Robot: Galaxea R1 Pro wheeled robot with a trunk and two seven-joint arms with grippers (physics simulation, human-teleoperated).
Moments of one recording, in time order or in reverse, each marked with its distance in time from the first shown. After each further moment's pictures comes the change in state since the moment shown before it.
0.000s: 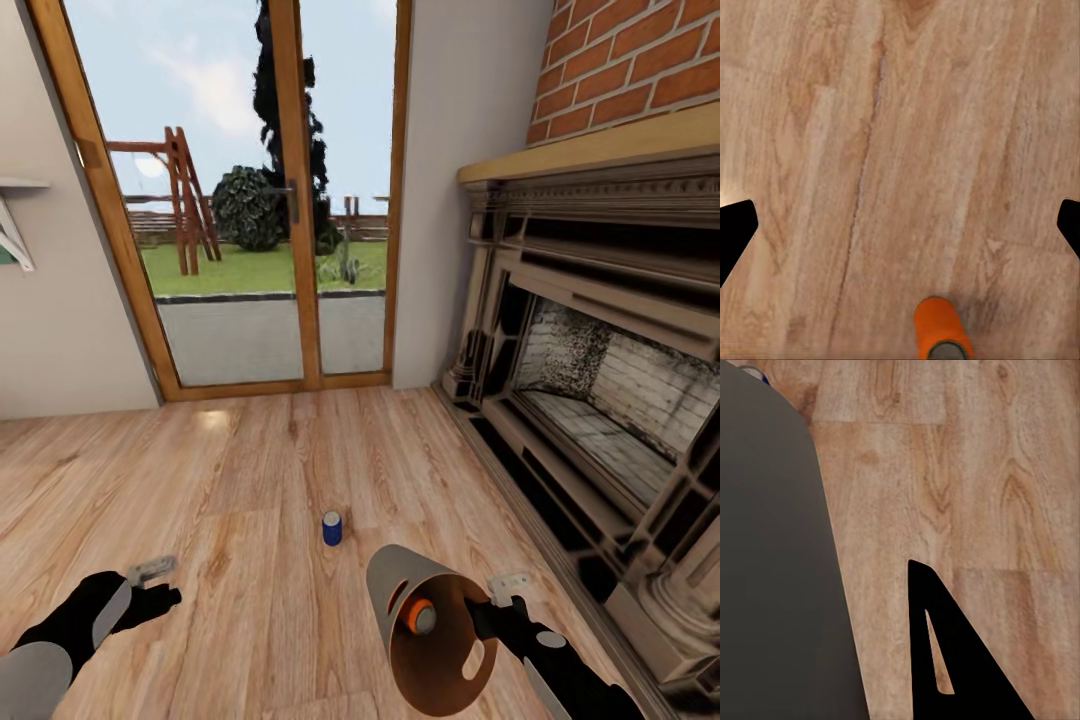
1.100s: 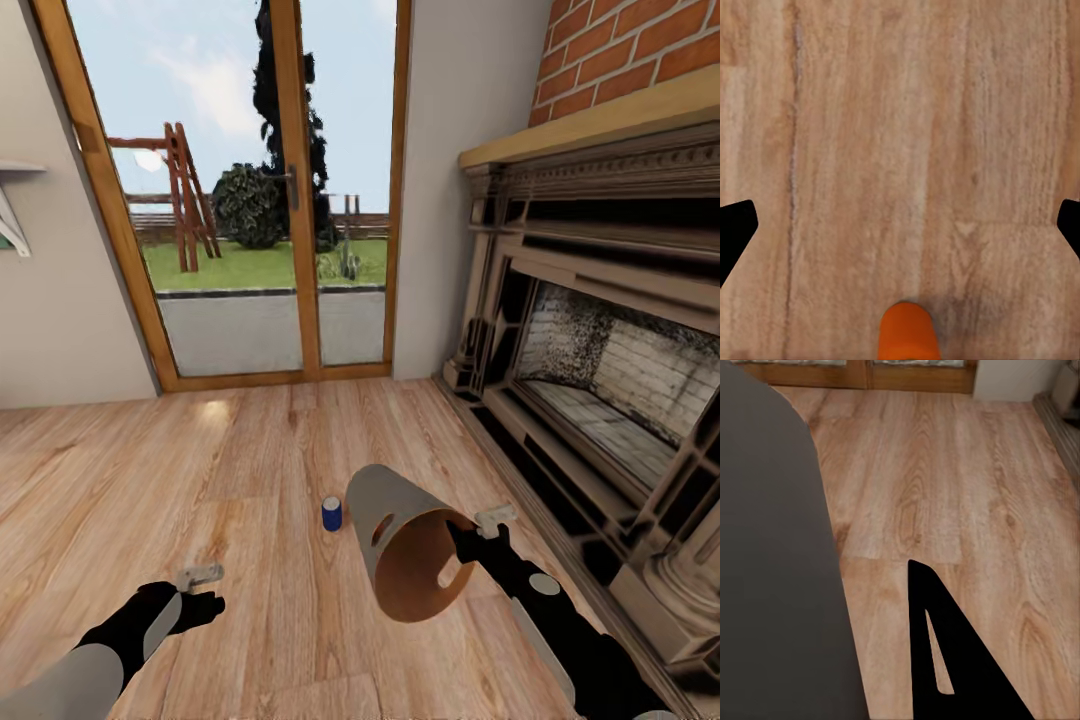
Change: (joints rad) left arm -0.003 -0.126 -0.103 0.067 -0.022 -0.115 0.015; right arm -0.001 -0.013 -0.016 -0.368 -0.003 0.014 0.001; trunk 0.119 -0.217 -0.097
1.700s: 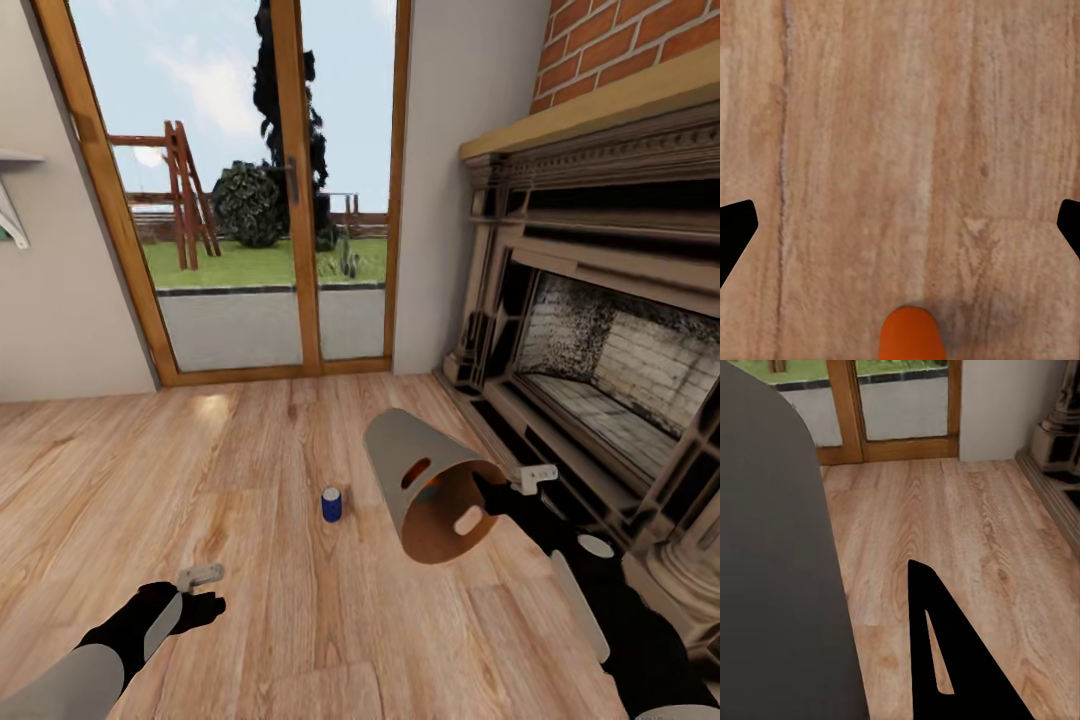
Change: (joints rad) left arm 0.000 -0.001 -0.005 0.001 -0.002 0.001 -0.001; right arm -0.001 -0.006 -0.266 -0.248 0.002 0.140 0.173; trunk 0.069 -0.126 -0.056
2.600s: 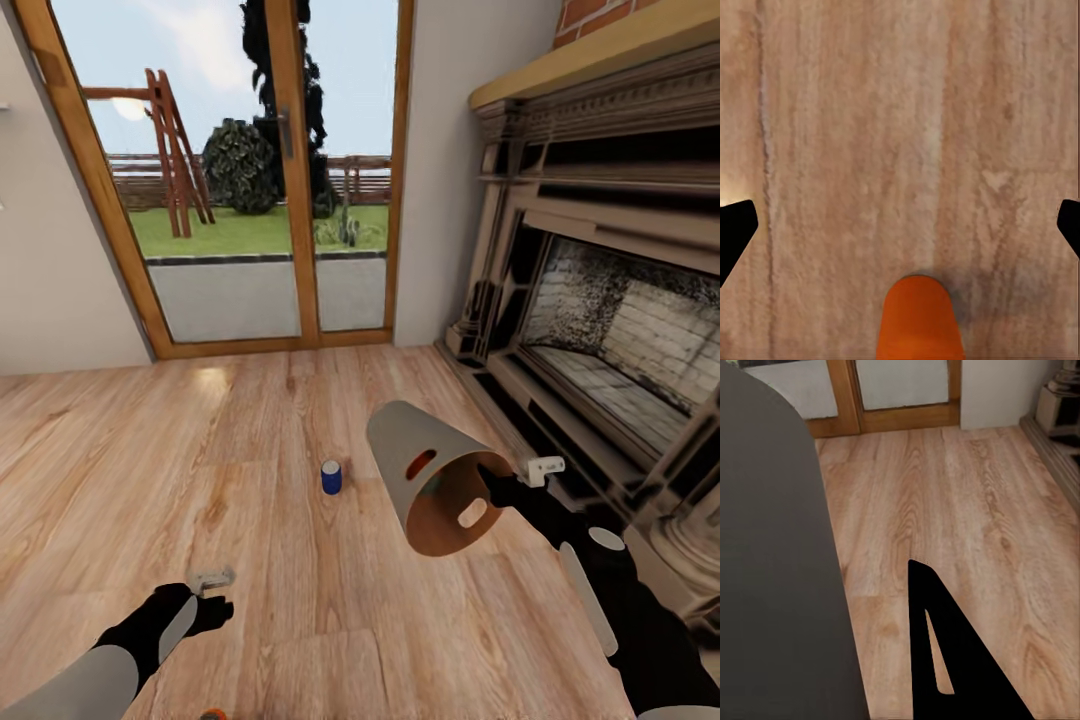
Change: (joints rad) left arm 0.004 -0.038 -0.031 0.000 -0.001 0.007 0.064; right arm 0.000 0.000 -0.038 -0.066 0.009 0.058 0.027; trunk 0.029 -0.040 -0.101
